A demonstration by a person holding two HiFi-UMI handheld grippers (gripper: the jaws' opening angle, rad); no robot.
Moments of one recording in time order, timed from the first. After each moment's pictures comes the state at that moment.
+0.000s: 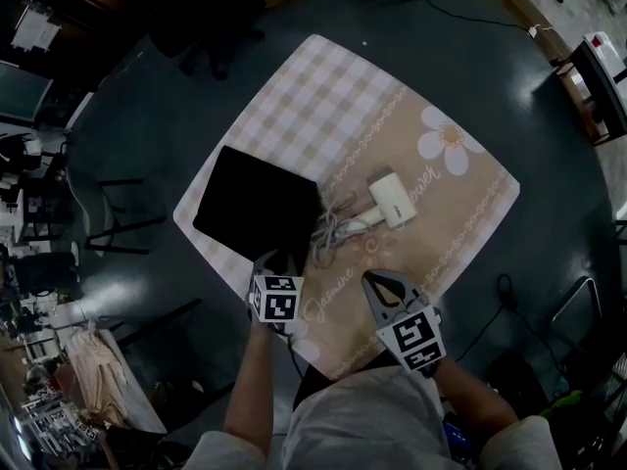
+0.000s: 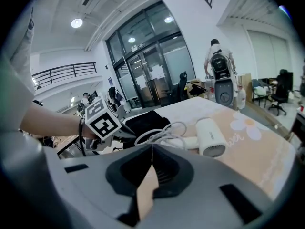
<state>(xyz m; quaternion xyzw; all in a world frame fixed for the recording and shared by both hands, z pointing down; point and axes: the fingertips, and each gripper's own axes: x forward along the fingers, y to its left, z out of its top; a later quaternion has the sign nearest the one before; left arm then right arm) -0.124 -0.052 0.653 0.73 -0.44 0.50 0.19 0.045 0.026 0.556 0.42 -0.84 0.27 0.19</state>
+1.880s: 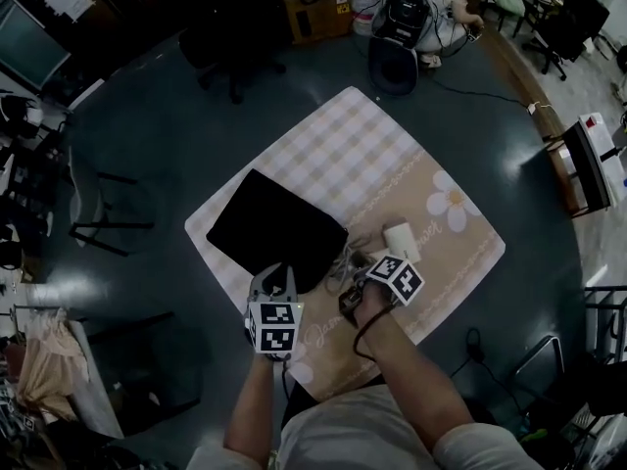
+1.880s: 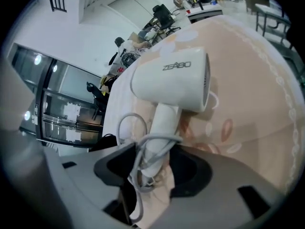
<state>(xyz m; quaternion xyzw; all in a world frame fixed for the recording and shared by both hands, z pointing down) -0.136 -0.082 0.544 0.77 -0.51 0.35 0.17 0.046 -0.069 0.667 0.60 -0.42 0.68 -0.04</state>
